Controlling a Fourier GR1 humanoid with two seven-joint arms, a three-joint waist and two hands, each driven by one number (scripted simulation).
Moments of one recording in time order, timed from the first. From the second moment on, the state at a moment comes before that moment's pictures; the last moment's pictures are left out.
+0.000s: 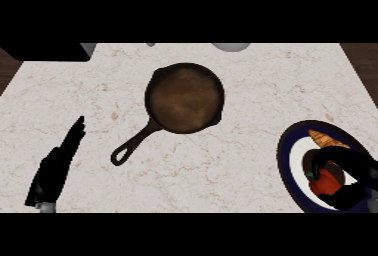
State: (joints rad) left arm 0.08 0.25 -0.04 -1.62 -0.14 0.04 0.15; right arm -0.06 -0.50 0.00 -1.43 0.67 0.68 -0.01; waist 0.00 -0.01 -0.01
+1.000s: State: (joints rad) left arm 0.07 0.25 -0.02 -1.60 -0.14 0.04 0.15; right arm -0.03 -0.06 0.21 -1.90 1.28 0.20 0.96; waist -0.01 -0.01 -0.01
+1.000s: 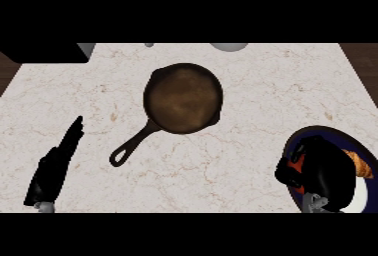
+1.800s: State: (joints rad) left arm 0.06 0.24 -0.03 -1.61 -0.16 0.01 0.13; right arm -0.63 -0.01 0.31 -1.51 1.31 0.00 1.04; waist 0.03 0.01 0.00
